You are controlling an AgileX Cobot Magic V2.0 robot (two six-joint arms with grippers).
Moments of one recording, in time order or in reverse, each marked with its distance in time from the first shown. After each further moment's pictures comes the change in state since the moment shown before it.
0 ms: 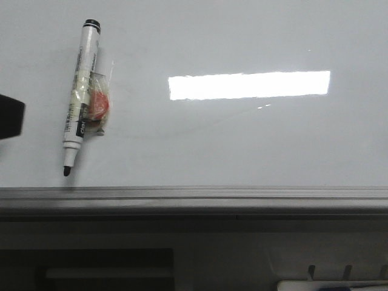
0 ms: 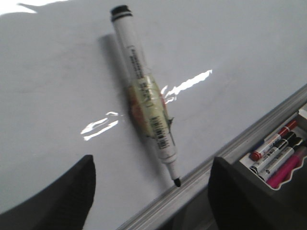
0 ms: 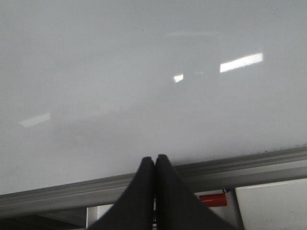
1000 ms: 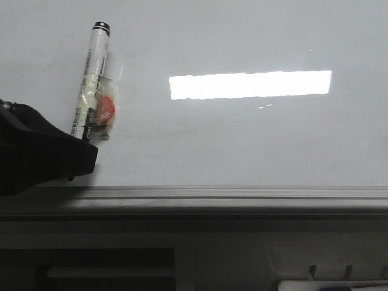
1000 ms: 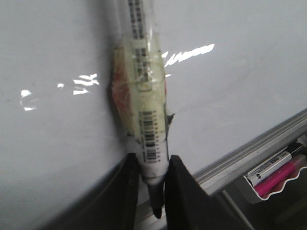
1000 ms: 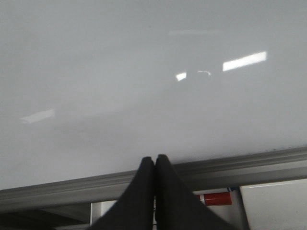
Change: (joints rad) left arm -0.132 0.388 -0.079 -0.163 -0.200 -0.155; right arm 0.026 0.000 0.000 0.002 0.001 0.000
